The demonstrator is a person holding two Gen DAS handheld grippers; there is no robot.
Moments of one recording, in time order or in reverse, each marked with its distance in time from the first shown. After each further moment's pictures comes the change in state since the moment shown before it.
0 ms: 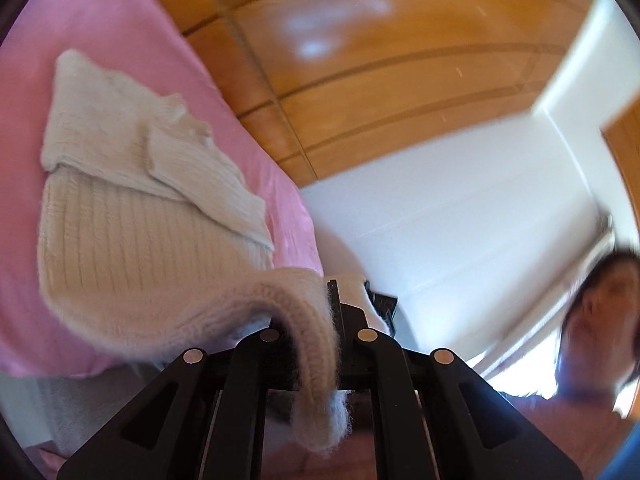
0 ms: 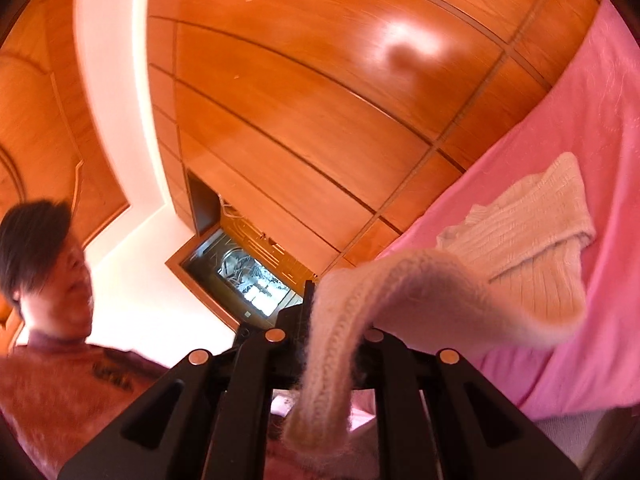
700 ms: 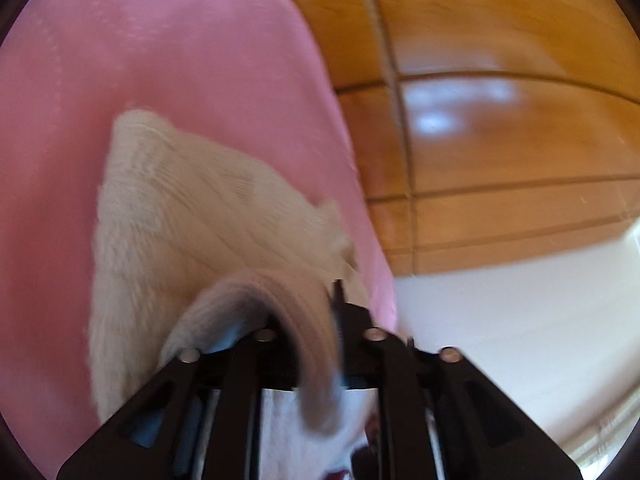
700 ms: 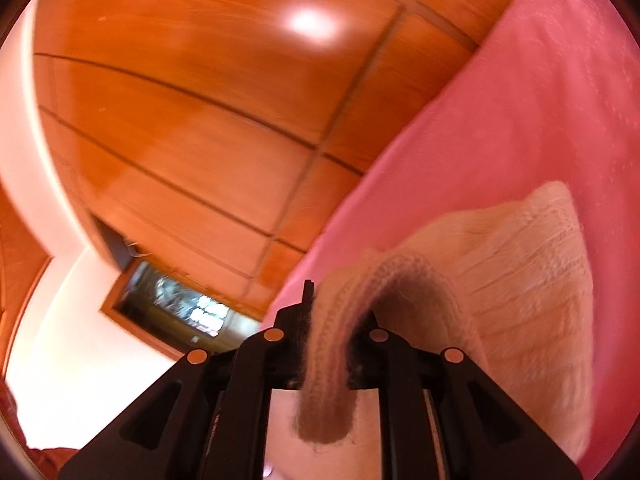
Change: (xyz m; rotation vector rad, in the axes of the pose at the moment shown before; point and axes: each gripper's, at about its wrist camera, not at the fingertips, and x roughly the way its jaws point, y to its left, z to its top) left arm 0.043 0.137 0.138 -0.263 -0.211 0.343; right arm 0.114 -0.168 0.096 0.202 0.006 -0.334
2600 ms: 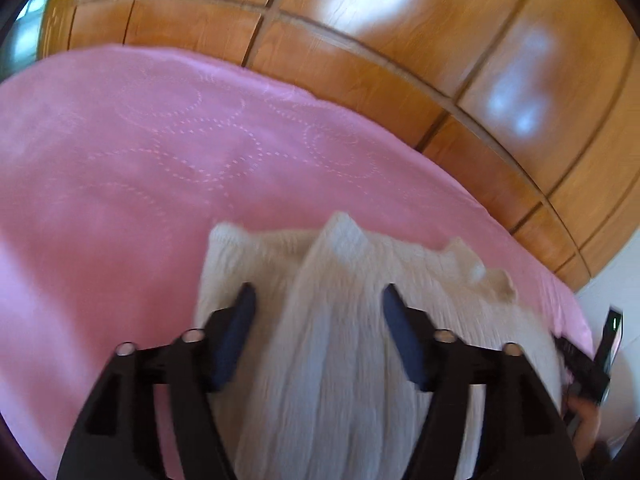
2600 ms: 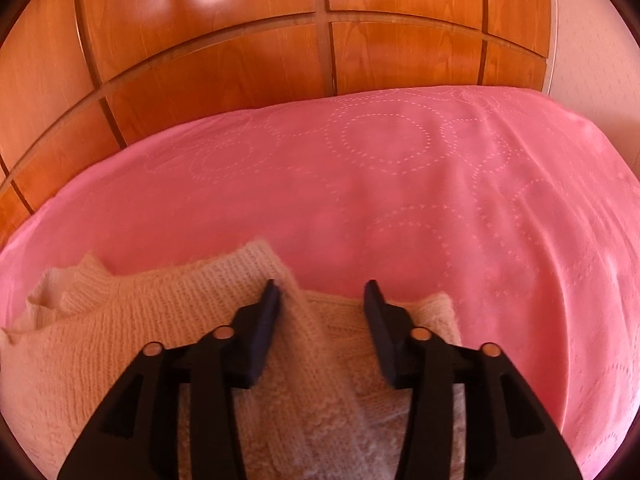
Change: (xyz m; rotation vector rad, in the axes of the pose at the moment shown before) left arm 0.002 -0.031 -0.055 0.479 -0.393 0.620; right arm 0.072 0.011 0.003 -0.390 -0.074 -1.029
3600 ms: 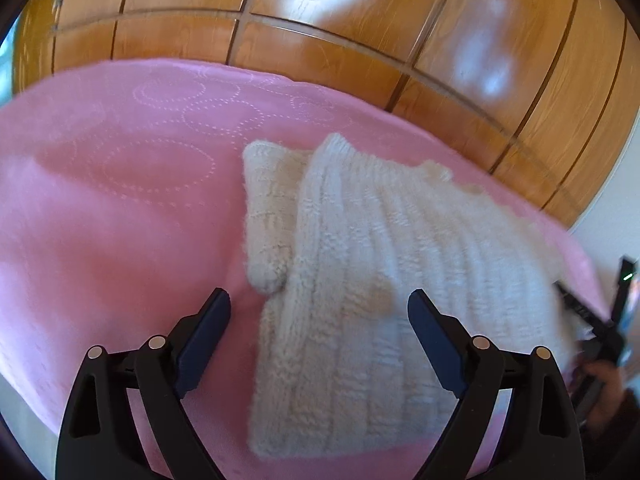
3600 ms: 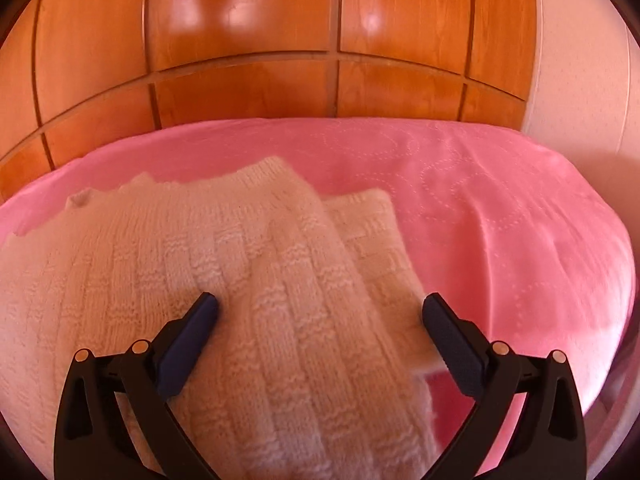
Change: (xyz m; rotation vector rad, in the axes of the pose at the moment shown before) left arm -0.062 0.023 -0.062 0.088 0.040 -0.096; right arm -0.081 0.016 -0.095 -0.130 -0.136 -0.091
